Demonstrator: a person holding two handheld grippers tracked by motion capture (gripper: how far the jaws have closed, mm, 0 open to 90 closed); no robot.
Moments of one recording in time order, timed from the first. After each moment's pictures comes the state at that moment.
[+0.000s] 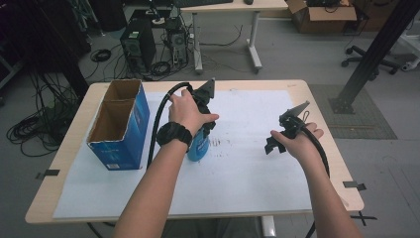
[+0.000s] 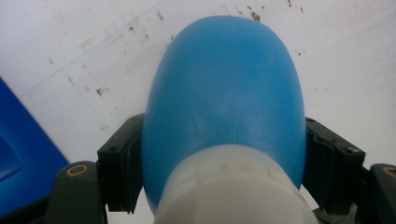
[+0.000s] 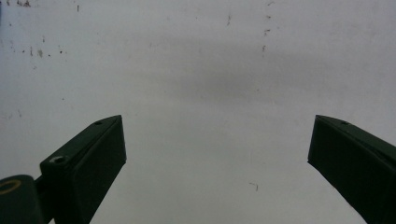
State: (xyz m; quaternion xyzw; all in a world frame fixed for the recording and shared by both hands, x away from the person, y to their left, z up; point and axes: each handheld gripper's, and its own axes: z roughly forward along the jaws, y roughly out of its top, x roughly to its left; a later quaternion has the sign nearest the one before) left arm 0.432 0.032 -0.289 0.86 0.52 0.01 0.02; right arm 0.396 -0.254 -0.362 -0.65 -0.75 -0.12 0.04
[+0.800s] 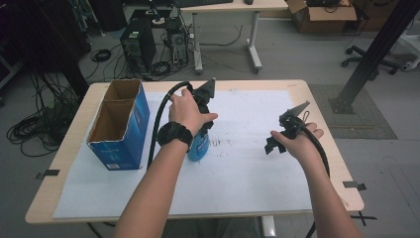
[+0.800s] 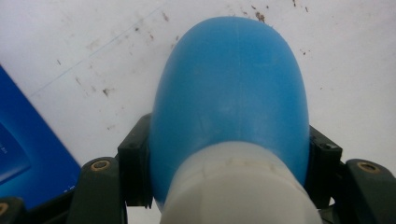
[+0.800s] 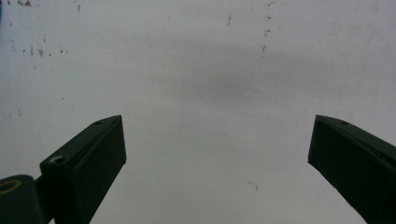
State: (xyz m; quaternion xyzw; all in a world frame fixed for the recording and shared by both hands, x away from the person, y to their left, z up) left arm 0.431 0.032 -0.287 0.86 0.52 0.02 0.01; right arm 0.395 -0.253 -0.362 -0.65 -0.75 -0.12 0.03
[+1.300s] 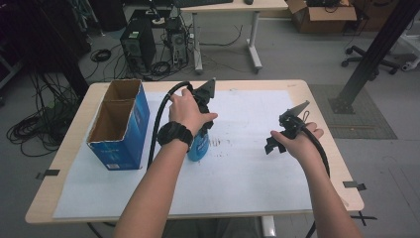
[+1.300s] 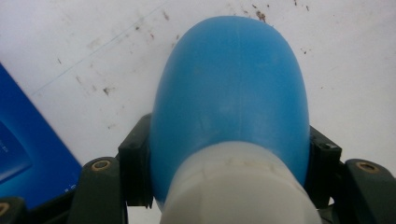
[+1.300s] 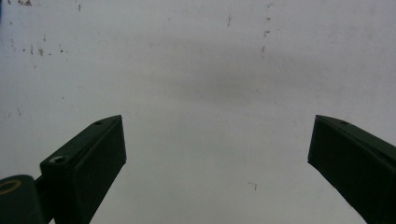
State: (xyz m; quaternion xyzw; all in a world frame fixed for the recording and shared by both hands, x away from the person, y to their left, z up) left arm 0.431 0.031 -0.287 0.86 0.52 0.02 0.01; right arm 0.395 -0.253 -0.360 -0.65 -0.75 -0.12 0.03
